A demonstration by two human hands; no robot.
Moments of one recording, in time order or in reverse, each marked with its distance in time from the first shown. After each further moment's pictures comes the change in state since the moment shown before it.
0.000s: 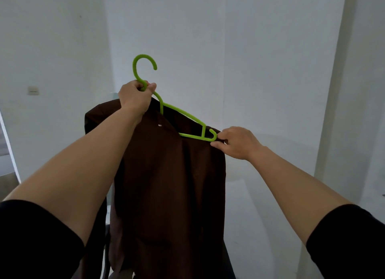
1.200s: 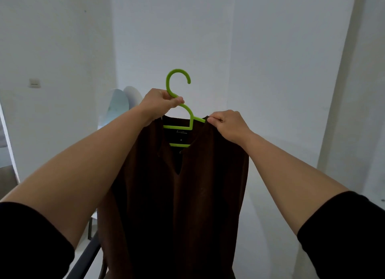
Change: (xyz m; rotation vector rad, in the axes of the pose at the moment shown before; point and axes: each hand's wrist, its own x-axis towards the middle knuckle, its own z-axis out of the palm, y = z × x) left_hand -0.008 -0.009 -0.009 0.092 -0.547 0.054; right_hand 0.034 -0.048 -0.023 0.429 0.112 0.128
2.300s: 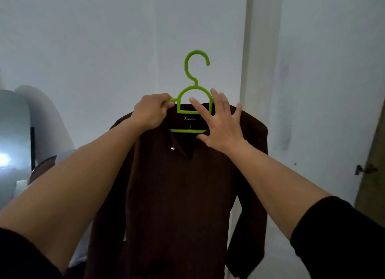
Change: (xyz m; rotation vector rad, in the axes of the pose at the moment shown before) left_hand -0.002 0.042 0.083 0.302 -0.131 0.513; right_hand -0.096 0.000 -0.062 -0.992 0.250 0.138
